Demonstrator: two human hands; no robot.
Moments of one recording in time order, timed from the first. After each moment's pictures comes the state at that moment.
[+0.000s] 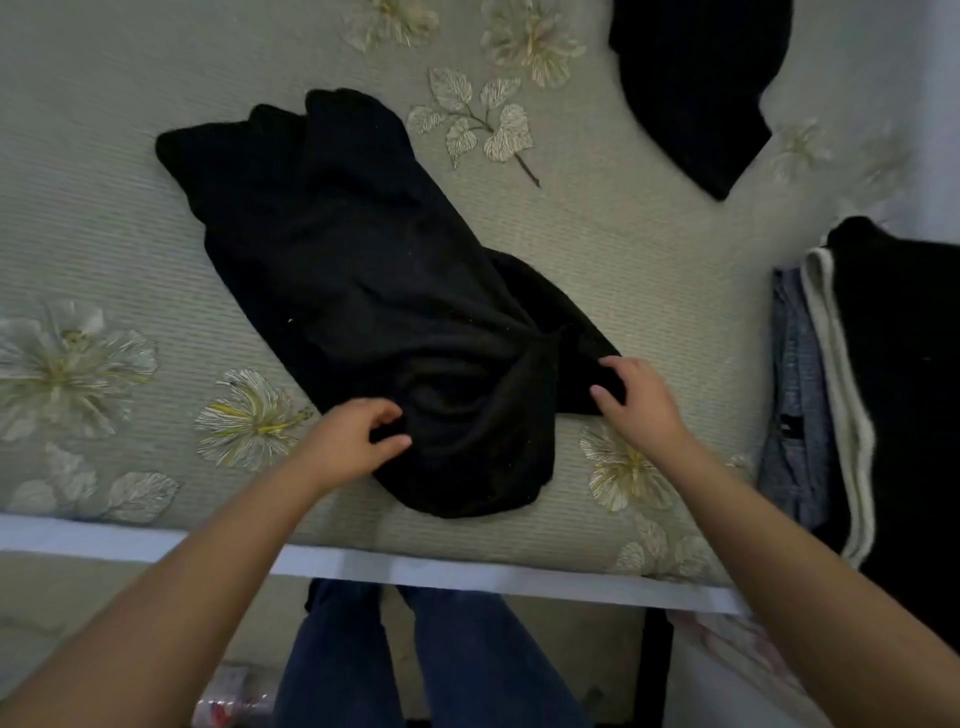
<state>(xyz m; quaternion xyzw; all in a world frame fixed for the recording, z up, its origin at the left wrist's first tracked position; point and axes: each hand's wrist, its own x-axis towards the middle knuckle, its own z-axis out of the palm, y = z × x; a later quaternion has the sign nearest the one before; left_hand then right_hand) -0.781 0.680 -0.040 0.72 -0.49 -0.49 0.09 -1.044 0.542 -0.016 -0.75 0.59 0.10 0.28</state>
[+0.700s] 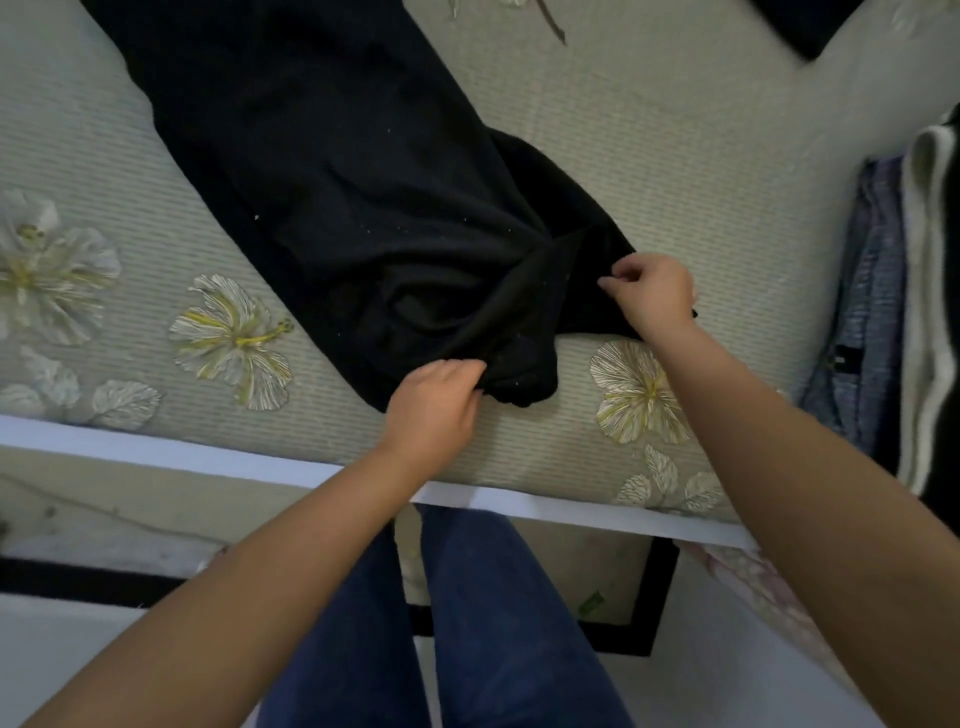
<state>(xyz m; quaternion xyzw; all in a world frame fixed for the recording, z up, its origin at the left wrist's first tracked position) -0.884 0.687 -0.034 0.70 -0.60 -0.33 0.19 -1.041 0.507 -0.066 -0.66 0.69 0.05 0.29</state>
